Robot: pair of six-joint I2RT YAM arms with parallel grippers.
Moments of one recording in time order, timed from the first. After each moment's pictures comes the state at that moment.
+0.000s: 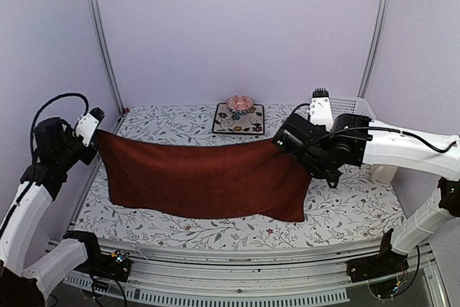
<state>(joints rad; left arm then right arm) 0.06 0.67 0.63 -0.24 0.01 0.72 1.11 1.48 1.32 -0.98 1.29 0.86</state>
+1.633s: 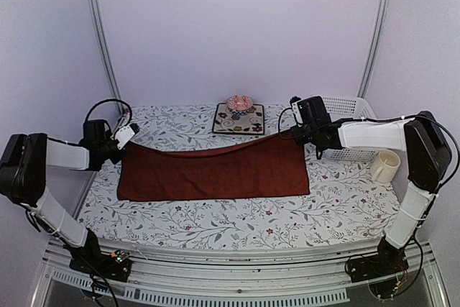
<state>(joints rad) 0.04 1.55 0.66 0.38 0.01 0.94 0.56 1.79 1.17 -0.03 0.49 -0.06</state>
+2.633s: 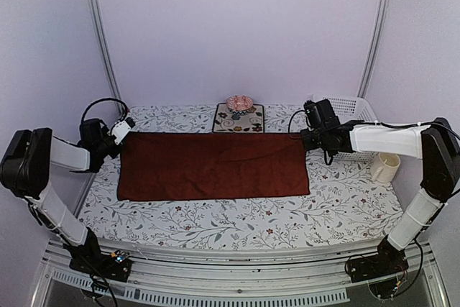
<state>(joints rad) 0.09 1.60 0.64 0.60 0.04 0.95 0.56 1.65 1.08 -0.17 0.53 0.14</state>
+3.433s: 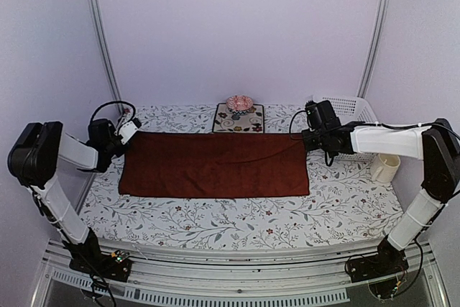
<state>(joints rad) 0.03 1.73 0.68 0.72 -0.07 0.98 0.56 1.64 1.06 -0.16 0.55 0.15</state>
